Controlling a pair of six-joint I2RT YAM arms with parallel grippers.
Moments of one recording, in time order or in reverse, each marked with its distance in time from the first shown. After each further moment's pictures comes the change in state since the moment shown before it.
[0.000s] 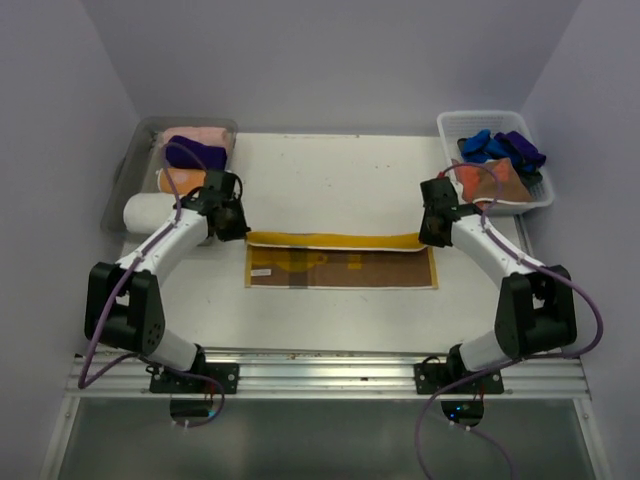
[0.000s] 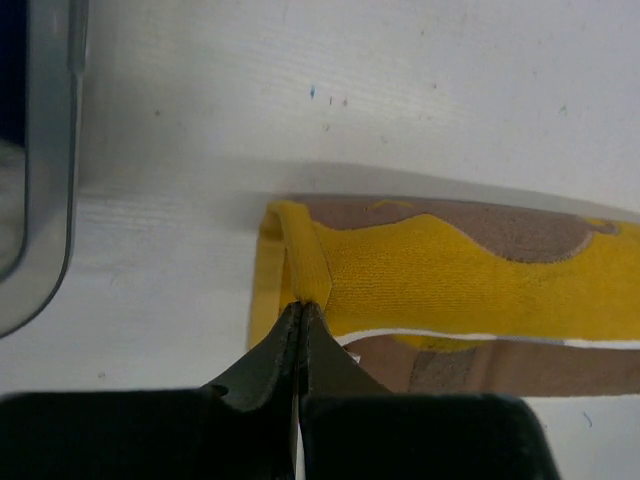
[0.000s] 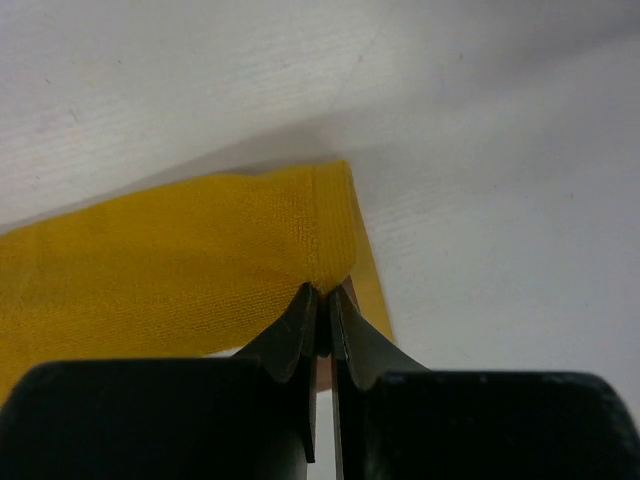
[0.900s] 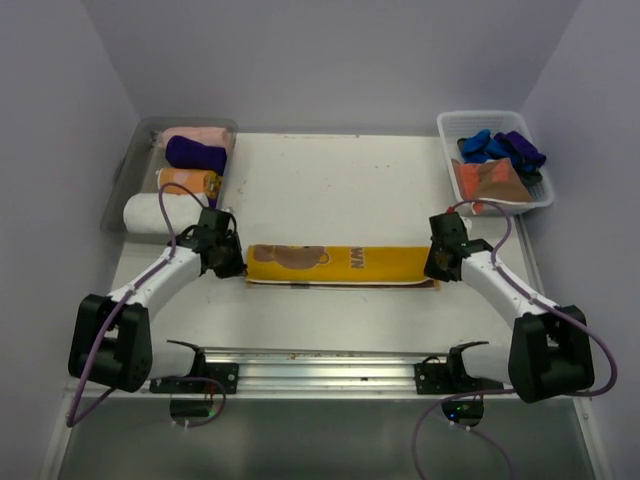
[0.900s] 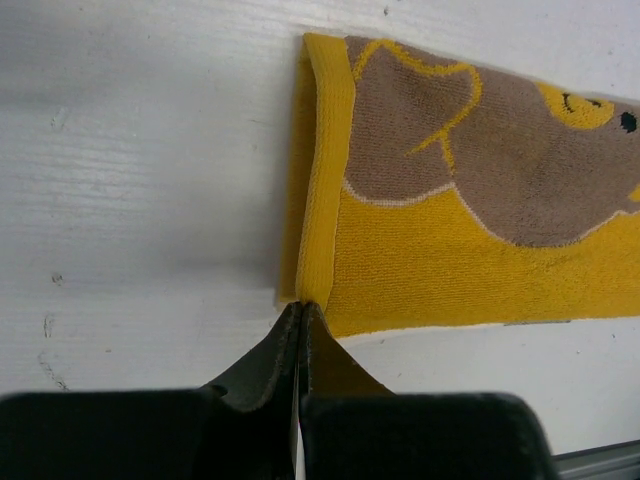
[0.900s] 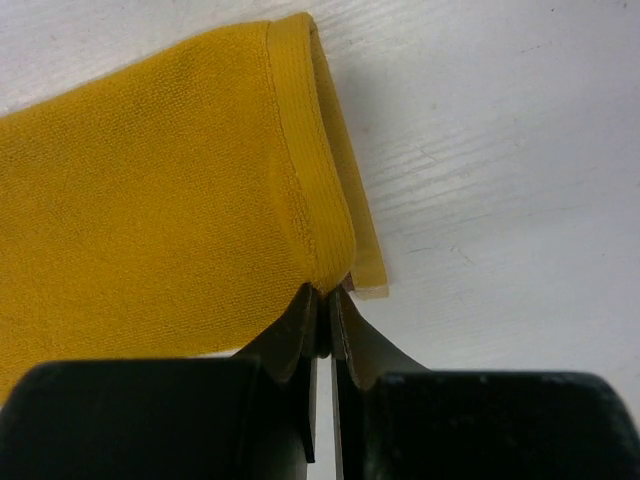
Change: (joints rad) left arm -0.001 -0.235 -0.375 0.069 0.107 -0.003; right arm -0.017 -0.269 -0.343 0.003 -0.081 0.079
